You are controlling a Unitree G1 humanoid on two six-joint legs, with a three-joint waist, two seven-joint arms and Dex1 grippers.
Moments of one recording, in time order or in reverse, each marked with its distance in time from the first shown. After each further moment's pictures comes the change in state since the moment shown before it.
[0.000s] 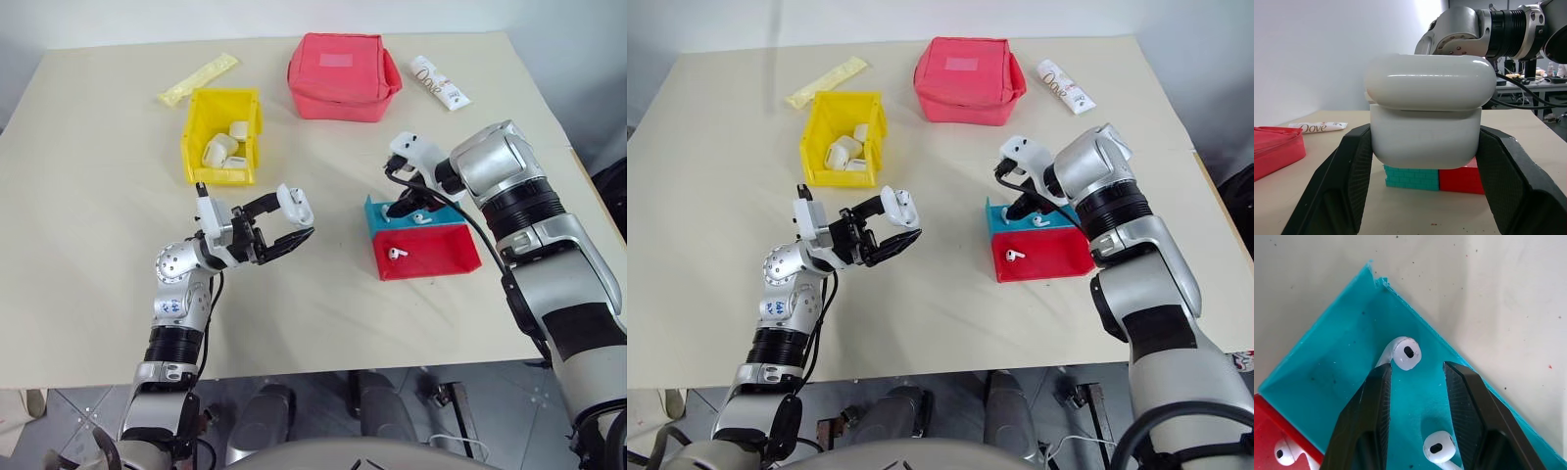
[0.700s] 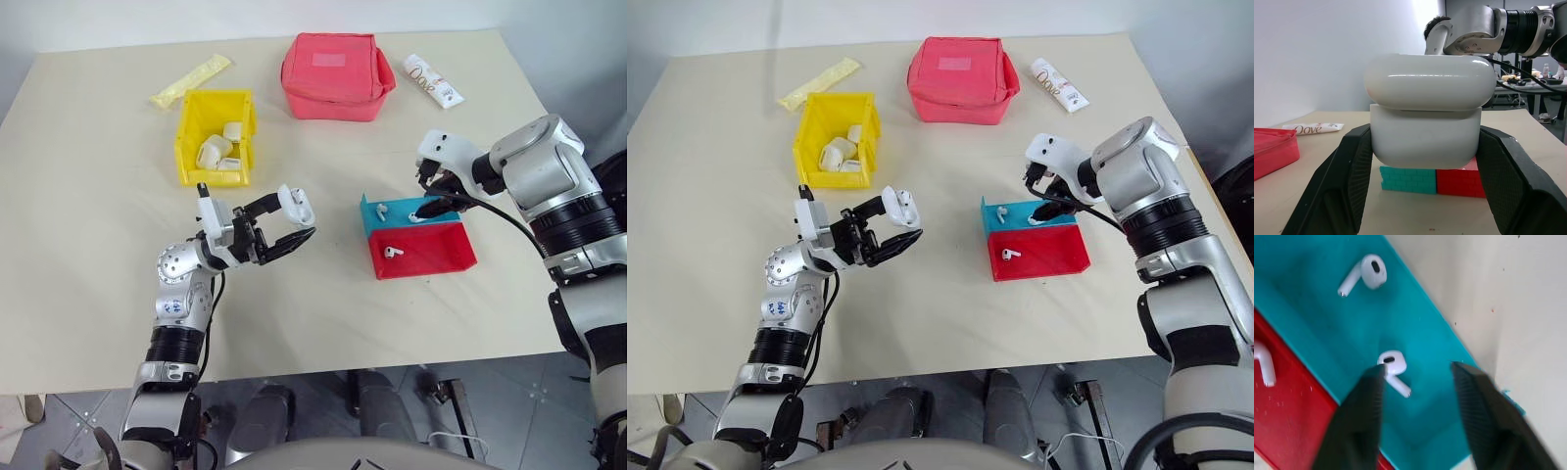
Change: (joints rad) left arm 0.000 -0.007 -0.001 0.004 0.000 -0.002 -0.001; right arm 0.112 -0.216 0.022 -0.230 -0.002 -0.173 0.075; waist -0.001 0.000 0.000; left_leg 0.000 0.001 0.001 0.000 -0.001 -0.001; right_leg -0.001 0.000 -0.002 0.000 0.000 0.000
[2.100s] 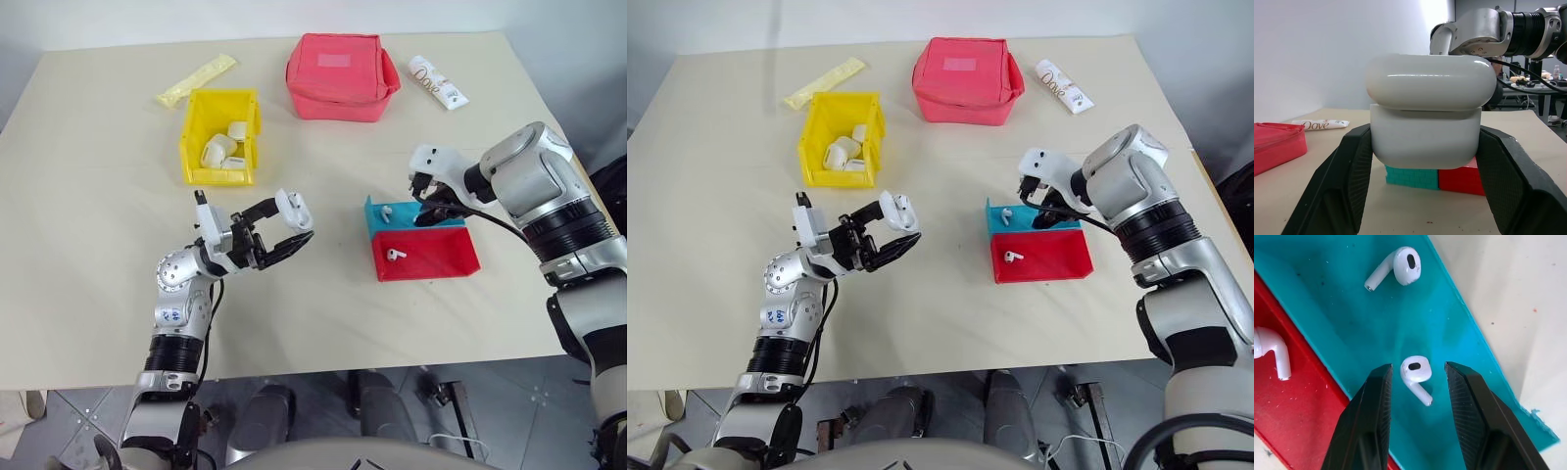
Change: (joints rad) left arm 0.055 -0.002 -0.001 -0.046 0.000 0.000 0.034; right arm 0.007 0.009 0.069 -0.005 -0.017 0.023 0.041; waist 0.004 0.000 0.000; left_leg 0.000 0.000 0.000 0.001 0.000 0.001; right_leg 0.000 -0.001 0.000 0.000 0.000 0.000
